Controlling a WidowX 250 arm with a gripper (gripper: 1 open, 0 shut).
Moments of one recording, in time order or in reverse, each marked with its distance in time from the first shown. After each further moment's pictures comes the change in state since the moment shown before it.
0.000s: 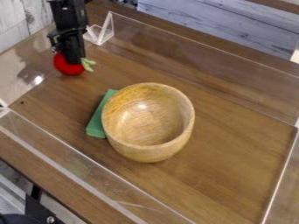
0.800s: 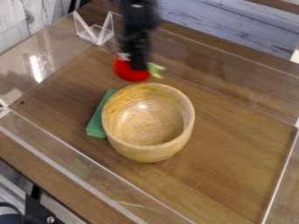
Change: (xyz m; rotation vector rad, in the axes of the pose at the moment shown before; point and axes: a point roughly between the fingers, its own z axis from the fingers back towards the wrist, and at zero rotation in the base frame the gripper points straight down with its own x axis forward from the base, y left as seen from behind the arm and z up) arm 0.158 -0.032 0.001 0.059 -0.026 -0.096
